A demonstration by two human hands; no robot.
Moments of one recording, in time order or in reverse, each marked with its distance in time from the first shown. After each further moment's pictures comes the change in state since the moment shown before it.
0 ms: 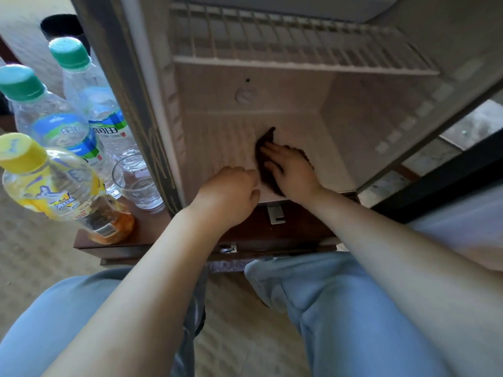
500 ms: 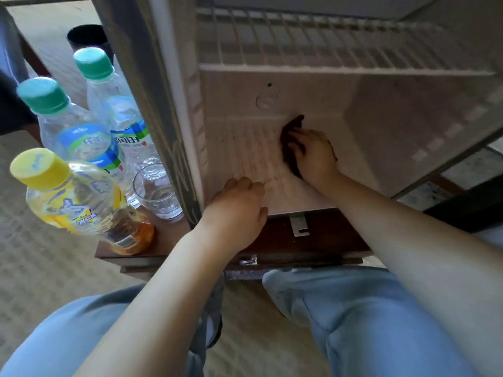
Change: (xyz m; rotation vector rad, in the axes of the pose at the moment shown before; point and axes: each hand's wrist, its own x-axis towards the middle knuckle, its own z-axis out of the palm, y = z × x) left_hand -0.010 -0.023 0.014 0.022 0.080 -0.021; right_hand 0.052 0.015 0.009 -0.011 0.214 0.100
